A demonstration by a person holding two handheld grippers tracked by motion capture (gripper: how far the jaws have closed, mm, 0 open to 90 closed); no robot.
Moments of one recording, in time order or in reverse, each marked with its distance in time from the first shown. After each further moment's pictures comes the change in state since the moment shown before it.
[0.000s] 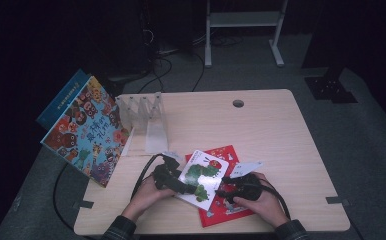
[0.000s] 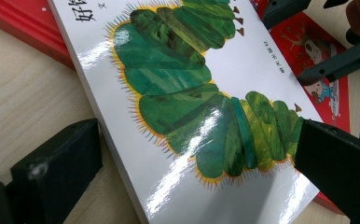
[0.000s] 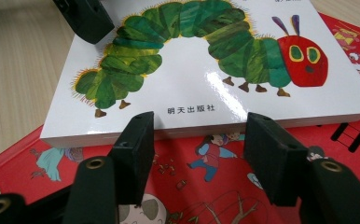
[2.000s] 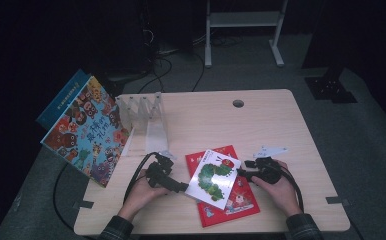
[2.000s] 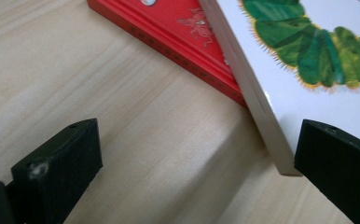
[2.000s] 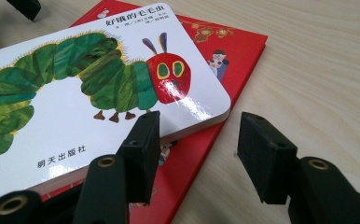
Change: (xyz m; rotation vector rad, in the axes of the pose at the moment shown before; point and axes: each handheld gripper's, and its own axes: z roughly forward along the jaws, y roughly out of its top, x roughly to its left) left arm 0.005 -0.006 -0.016 0.031 0.176 0.007; right arm -0.065 -0.015 -0.031 -0.039 -0.201 0.213
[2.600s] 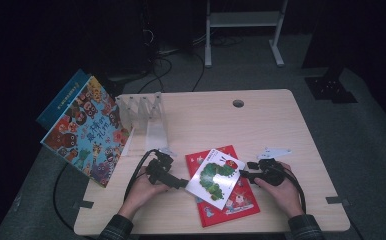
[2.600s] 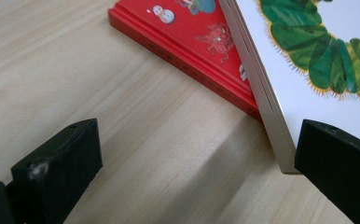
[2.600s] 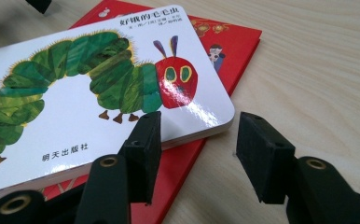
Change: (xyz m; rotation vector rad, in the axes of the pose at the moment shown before) left arm 0.005 0.007 0.005 -0.002 0.034 0.017; right arm 0.000 -0.005 -0.009 -0.005 -0.005 0.011
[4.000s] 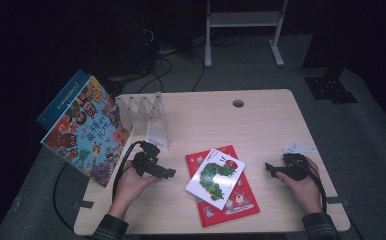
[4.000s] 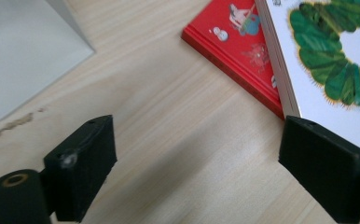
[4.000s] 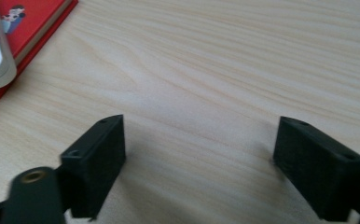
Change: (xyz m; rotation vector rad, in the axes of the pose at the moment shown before) left arm 0.012 0.004 -0.046 -0.012 0.114 -0.090; right arm -0.070 -0.030 -0.023 0.011 -0.310 0.106
